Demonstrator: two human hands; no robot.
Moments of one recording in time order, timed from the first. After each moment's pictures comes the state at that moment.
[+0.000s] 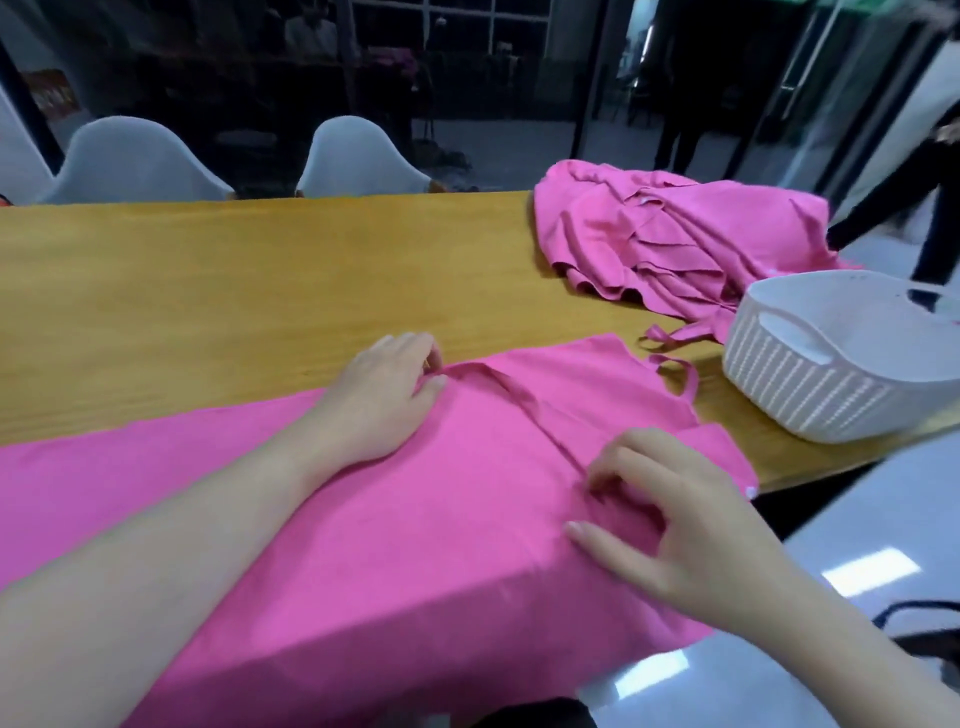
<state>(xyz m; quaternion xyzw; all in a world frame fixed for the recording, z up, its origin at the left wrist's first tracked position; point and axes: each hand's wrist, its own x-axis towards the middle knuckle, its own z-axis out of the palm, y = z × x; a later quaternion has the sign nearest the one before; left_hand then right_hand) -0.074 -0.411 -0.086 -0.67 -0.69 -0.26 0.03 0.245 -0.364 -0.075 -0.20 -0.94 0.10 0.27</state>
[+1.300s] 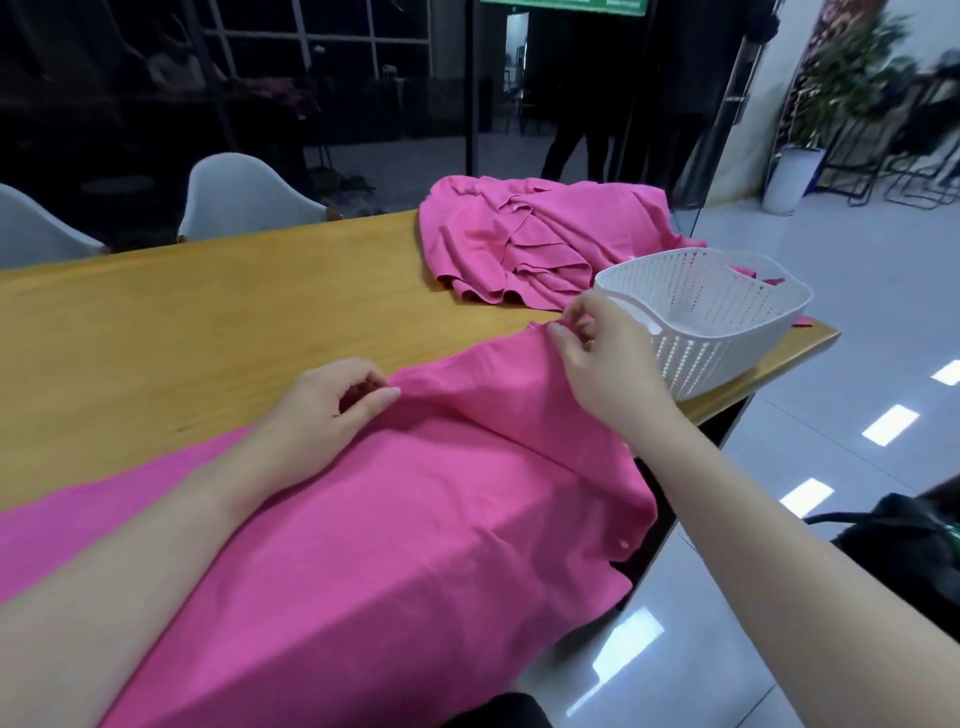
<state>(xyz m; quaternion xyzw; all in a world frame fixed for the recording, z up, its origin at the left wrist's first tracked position) -0.038 -0.386 -0.075 -0.72 -0.60 -0.34 -0.05 0.242 -0.284 -0.037 -0.44 -0.75 0.21 0.44</state>
